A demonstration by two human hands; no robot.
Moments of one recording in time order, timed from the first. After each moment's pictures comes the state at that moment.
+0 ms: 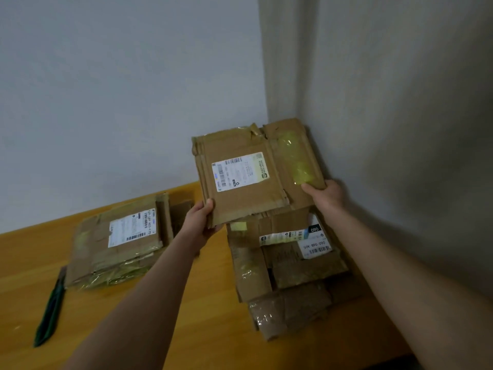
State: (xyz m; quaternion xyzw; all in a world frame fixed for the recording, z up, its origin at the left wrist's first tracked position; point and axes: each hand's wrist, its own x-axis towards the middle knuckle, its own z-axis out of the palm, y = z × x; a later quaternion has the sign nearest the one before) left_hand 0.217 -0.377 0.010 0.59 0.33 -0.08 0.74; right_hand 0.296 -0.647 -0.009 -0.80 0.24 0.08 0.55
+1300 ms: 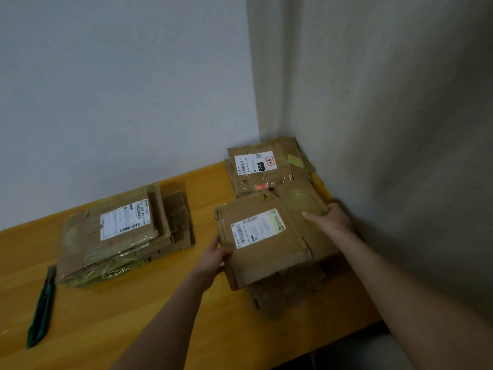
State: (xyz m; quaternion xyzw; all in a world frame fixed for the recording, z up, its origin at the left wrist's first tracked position) left_hand 0.127 -0.400 -0.045 0.67 0.29 -0.23 0.64; right_hand 0.200 -0.664 -0.022 -0.85 0.30 0.18 0.39
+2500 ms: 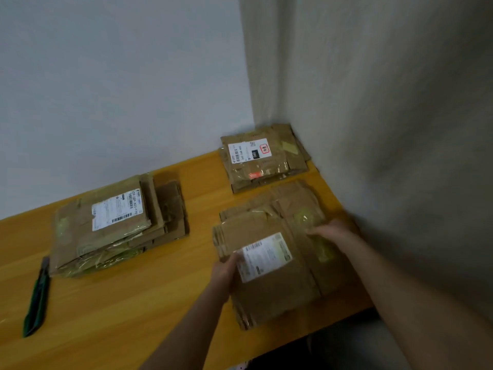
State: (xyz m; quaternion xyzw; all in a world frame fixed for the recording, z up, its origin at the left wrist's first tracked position) left_hand 0.089 -0.445 -0.073 0.61 0.43 -0.22 0.62; right_hand 0.176 -0.687 -0.050 -0.80 0.33 0.30 0.39
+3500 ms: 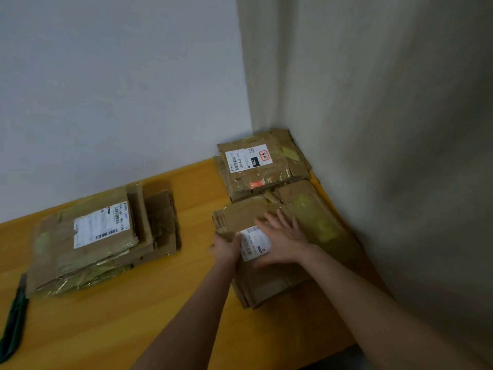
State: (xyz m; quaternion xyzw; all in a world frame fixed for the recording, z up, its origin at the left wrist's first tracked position) left_hand 0.184 -0.453 -0.106 0.72 0.41 -0.14 0.54; right_hand 0.209 -0.613 -0.066 -0.93 -0.20 0.29 0.12
